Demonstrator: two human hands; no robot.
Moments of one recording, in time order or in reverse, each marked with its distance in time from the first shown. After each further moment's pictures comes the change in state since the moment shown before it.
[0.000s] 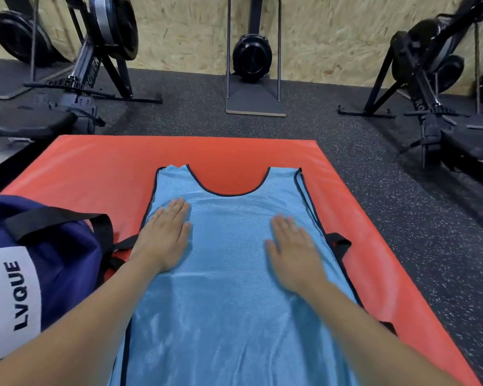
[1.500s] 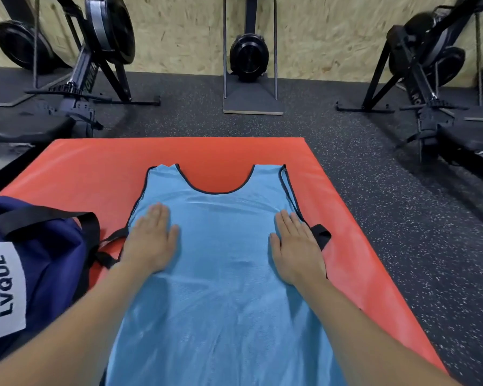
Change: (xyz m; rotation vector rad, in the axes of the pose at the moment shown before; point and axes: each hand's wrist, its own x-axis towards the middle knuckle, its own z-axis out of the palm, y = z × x) left_hand -0.016 0.032 -0.006 0.051 -0.063 -0.227; right_hand -0.010 0.044 -0.008 -0.032 0.075 0.035
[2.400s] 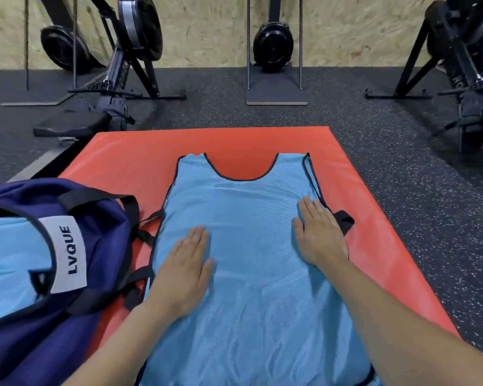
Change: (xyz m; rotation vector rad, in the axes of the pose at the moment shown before) left_hand -0.120 0.005 0.015 -0.062 0.033 0.265; right_hand 0.000 0.000 -0.002 -0.015 -0.033 -0.003
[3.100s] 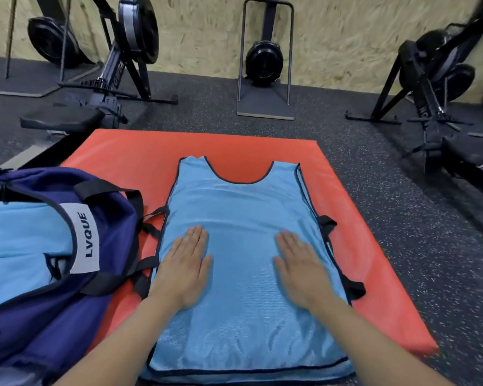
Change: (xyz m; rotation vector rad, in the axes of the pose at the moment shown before) left_hand -0.017 0.001 -0.003 -0.013 0.035 -0.016; right_hand -0.094 -0.033 -0.003 0.006 -0.055 -0.133
